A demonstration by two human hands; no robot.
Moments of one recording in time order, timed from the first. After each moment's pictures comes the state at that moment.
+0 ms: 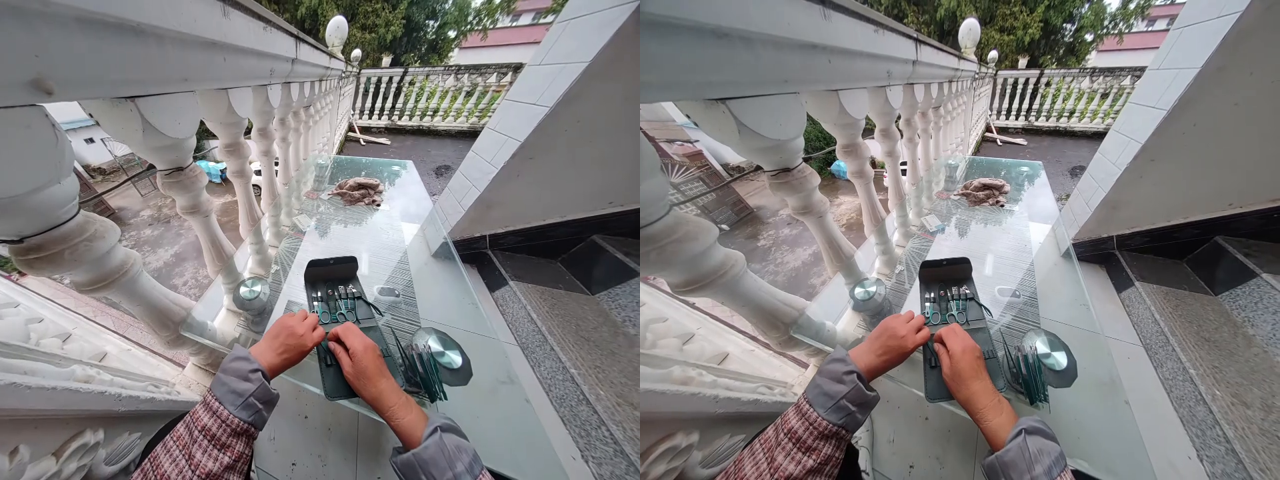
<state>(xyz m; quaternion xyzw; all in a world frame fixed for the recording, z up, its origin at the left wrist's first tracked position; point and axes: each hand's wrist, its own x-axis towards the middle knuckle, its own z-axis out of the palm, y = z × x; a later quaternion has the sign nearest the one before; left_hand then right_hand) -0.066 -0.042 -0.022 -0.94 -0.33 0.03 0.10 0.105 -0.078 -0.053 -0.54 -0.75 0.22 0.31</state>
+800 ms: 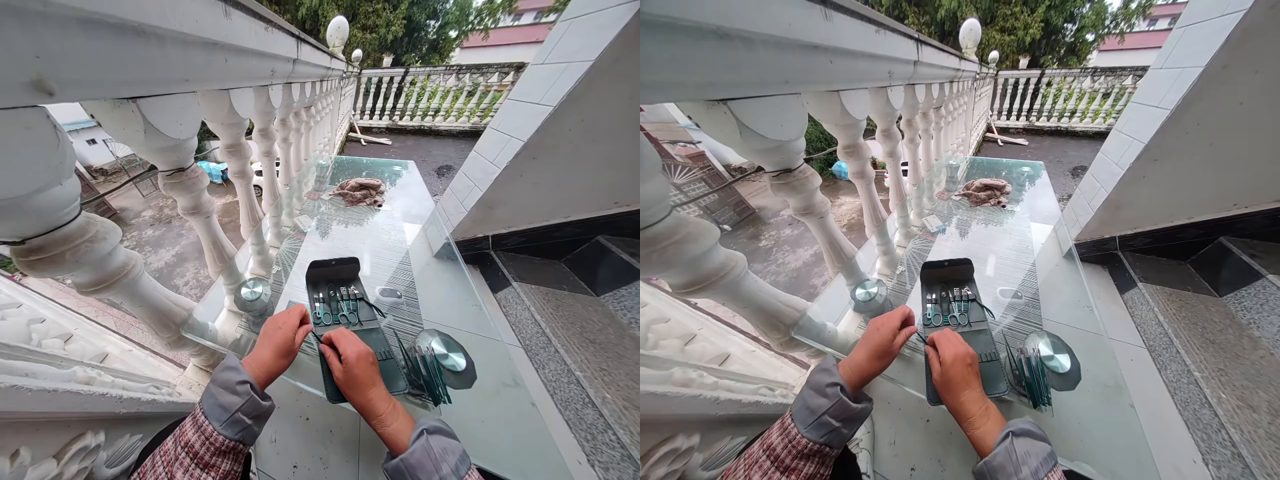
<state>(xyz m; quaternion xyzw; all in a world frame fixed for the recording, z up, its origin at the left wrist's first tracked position) -0.076 -0.052 -0.010 -0.83 -0.52 -0.19 -0.13 0.086 -0.083 -0.058 -0.54 -0.76 0.14 0.34</state>
